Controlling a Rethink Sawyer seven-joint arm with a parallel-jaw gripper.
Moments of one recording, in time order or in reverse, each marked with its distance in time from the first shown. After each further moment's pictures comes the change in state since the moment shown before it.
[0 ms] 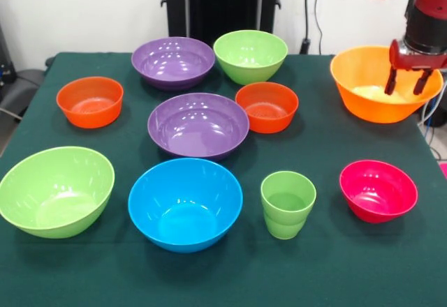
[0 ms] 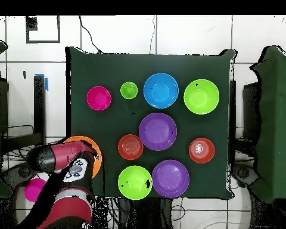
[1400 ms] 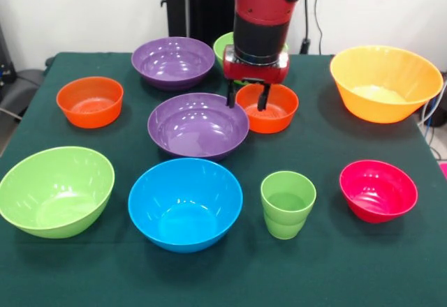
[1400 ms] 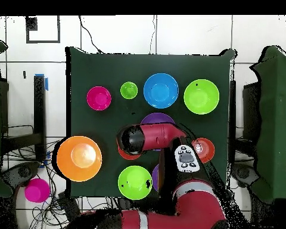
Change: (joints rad) arm -0.586 -0.092 0.101 -0.004 -0.496 0.097 -0.010
